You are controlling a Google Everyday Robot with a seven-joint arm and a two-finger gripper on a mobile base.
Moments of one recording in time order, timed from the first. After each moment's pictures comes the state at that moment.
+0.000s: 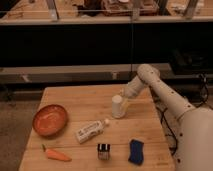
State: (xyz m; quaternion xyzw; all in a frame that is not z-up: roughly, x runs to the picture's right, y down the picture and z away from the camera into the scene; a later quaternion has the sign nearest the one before) arm 0.096 0.081 0.870 -0.37 -0.29 0.06 0.88
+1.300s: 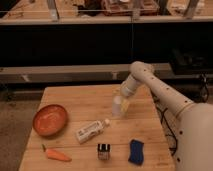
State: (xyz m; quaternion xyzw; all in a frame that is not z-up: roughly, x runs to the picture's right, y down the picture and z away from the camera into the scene) arm 0.076 0.077 0.854 -0.37 -0.26 -0.05 0.89
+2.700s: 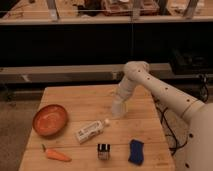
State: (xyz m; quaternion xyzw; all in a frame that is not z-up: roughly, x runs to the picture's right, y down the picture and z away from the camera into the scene) arm 0.075 0.081 0.833 -0.26 -0.25 -0.30 0.88
